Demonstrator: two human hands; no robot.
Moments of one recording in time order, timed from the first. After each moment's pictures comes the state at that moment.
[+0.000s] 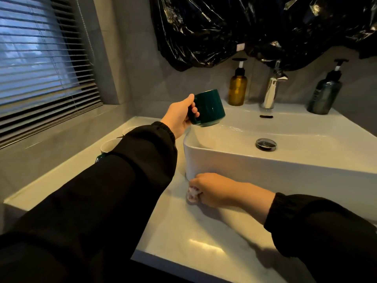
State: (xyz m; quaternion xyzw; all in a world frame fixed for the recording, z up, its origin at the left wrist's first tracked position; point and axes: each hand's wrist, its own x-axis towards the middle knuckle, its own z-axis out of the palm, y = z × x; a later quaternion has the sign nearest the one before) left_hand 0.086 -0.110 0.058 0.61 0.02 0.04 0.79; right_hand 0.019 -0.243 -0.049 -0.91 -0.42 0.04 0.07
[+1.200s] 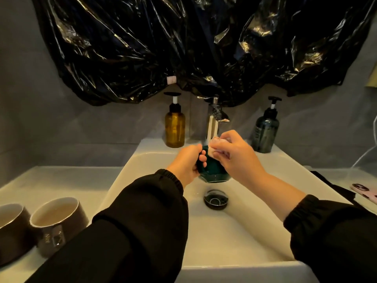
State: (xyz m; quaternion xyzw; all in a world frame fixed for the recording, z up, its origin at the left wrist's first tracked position) left_hand 0.225 -0.287 0.048 0.57 0.03 -0.18 0.80; right_hand 0.195 -0.423 0.035 -0.90 -0.17 -0.36 0.17
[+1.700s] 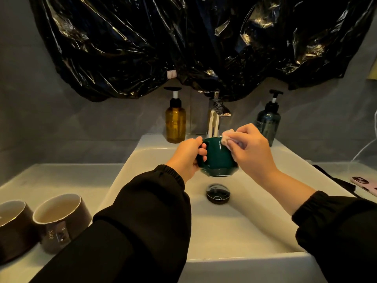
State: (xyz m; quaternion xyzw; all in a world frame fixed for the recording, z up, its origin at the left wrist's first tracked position) left_hand 0.213 -0.280 0.055 0.58 0.01 -0.17 0.80; right_hand 0.190 -0.435 0.033 -0.85 -0.12 -0.45 0.24
